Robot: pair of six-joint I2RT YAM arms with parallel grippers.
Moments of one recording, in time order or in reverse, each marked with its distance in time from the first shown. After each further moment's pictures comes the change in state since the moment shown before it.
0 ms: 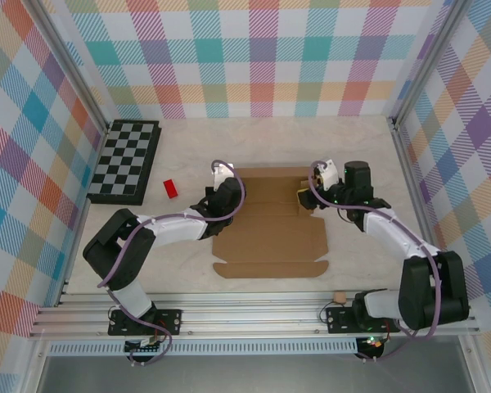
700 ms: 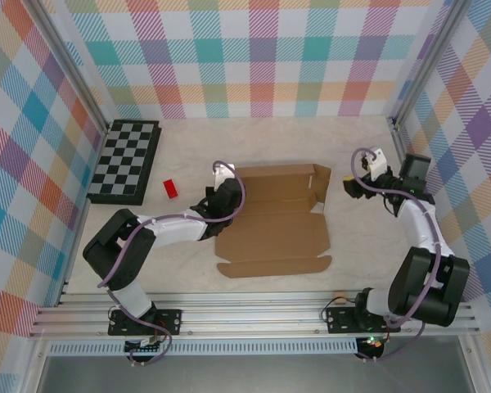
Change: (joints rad) left arm -0.001 0.000 -0.012 0.027 0.006 0.044; right arm -0.455 0.068 0.167 -0.162 -0.246 -0.389
